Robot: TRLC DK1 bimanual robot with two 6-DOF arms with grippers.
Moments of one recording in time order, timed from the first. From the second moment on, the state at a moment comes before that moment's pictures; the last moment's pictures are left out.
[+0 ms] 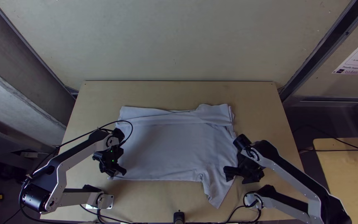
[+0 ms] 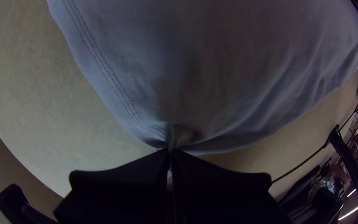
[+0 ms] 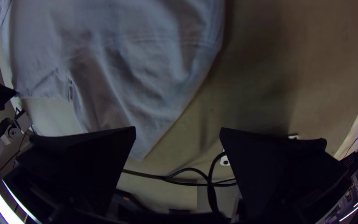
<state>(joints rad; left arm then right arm) -0.28 1.39 0.76 -1.20 -0.04 0.13 0.54 1.16 0.69 -1.24 -0.31 0.54</state>
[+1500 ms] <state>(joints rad) -0.25 1.32 0.84 -1.24 0.00 0.13 0.73 1.31 0.77 -1.10 -0.25 0.56</state>
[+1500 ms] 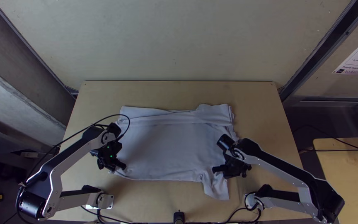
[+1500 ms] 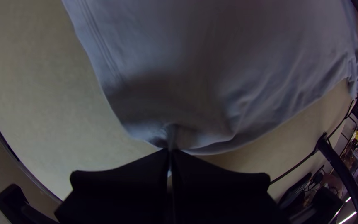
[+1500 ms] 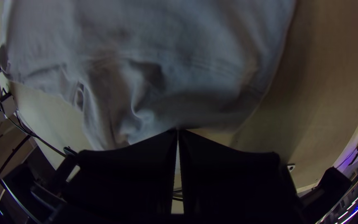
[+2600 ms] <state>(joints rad) 0.02 1.31 1.14 -1.15 0.10 0.25 0.25 1.44 1.19 -1.20 -0.16 0.32</state>
